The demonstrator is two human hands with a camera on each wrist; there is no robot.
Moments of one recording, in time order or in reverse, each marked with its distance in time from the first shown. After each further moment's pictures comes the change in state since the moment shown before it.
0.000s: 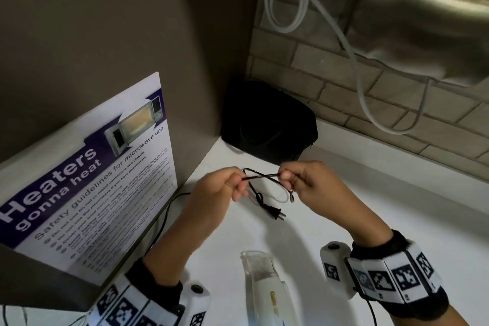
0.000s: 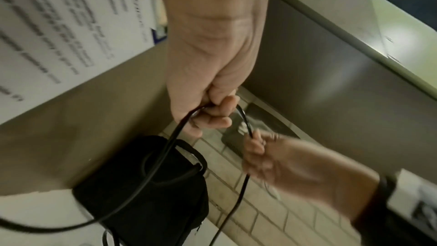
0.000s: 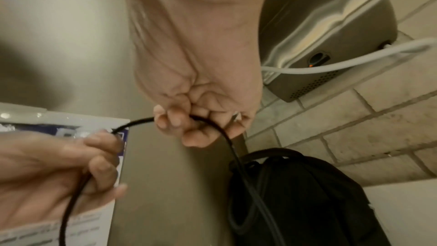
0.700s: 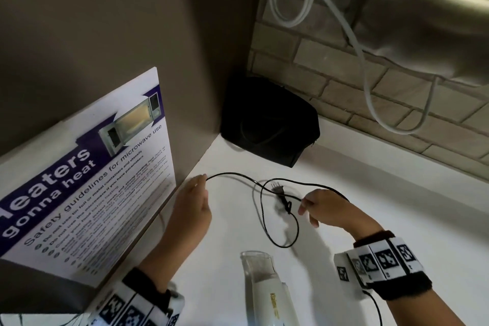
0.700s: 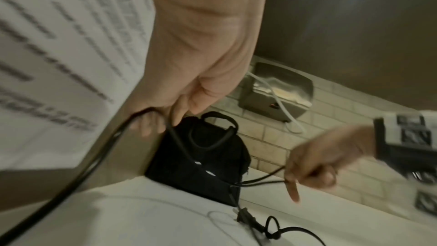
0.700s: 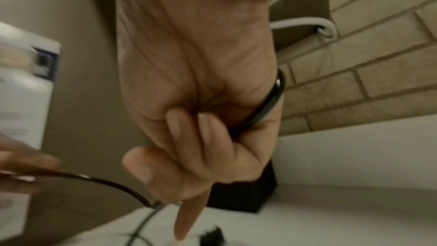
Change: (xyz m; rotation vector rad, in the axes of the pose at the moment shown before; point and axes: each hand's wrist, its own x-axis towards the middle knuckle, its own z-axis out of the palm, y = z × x) left_hand 0.001 -0.077 -0.013 0.500 0.186 -0.124; right_hand -0.007 0.080 0.028 -0.174 -0.433 0.635
